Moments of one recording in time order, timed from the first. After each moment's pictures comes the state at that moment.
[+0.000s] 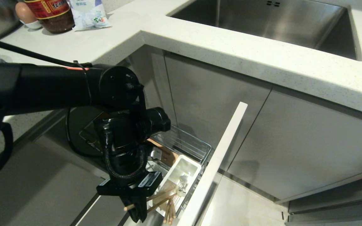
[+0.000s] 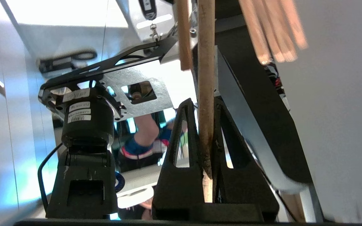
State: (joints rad) left arm -0.66 2.00 -1.79 1.52 -0.26 -0.38; right arm -0.01 0.00 0.00 -0.01 -0.05 0.09
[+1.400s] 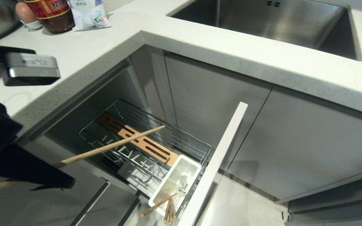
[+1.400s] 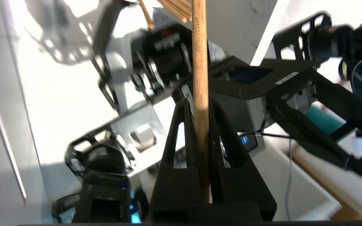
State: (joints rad) left arm -0.78 1.45 -1.95 1.52 -0.08 -0.40; right arm -0.01 0.00 0.00 -0.01 -0.05 0.09
